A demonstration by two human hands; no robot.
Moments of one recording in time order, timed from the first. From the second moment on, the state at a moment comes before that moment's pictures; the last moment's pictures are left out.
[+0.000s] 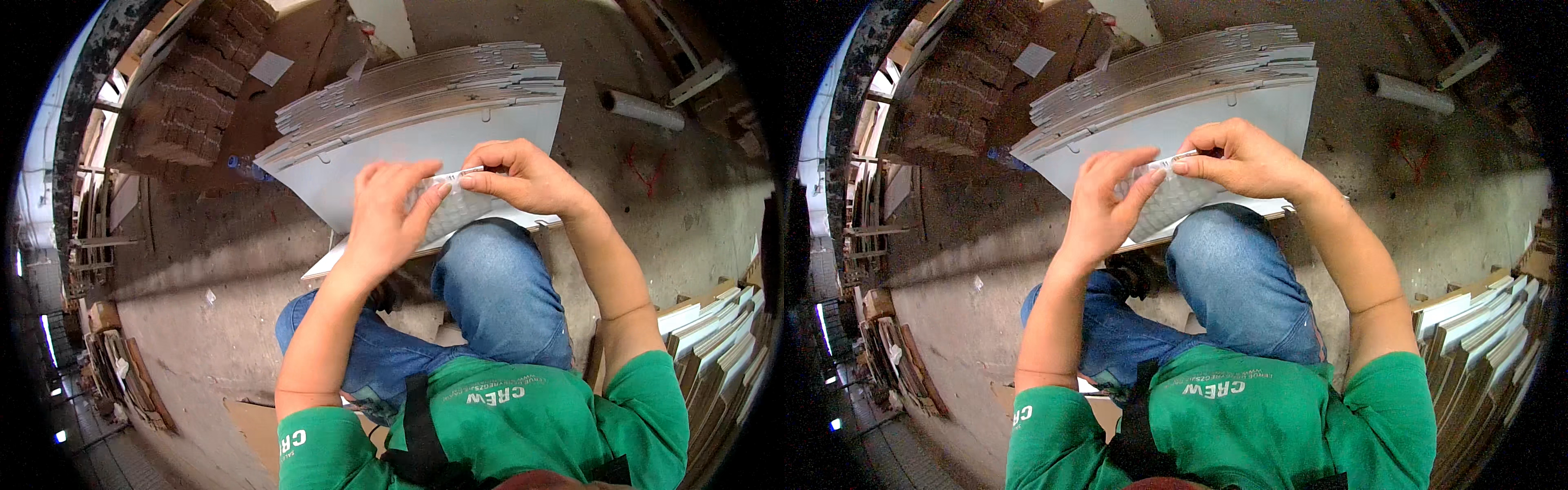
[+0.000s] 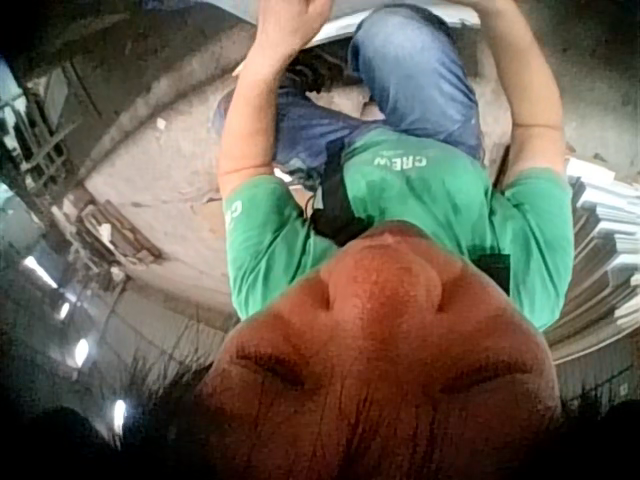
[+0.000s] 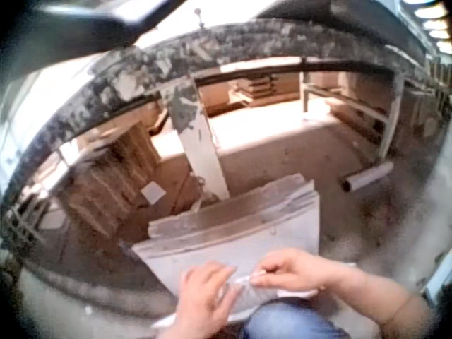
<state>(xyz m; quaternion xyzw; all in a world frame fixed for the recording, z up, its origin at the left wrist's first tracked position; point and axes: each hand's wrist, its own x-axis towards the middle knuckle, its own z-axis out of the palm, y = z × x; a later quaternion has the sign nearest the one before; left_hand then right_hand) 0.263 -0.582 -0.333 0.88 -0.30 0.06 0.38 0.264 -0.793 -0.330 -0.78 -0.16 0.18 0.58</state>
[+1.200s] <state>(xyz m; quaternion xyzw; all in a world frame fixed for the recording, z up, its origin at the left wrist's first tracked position) 0.288 -0.574 -0.368 0.71 0.01 -0.31 0.63 0.258 -0.755 -0.357 -0.91 -0.36 -0.13 0.16</state>
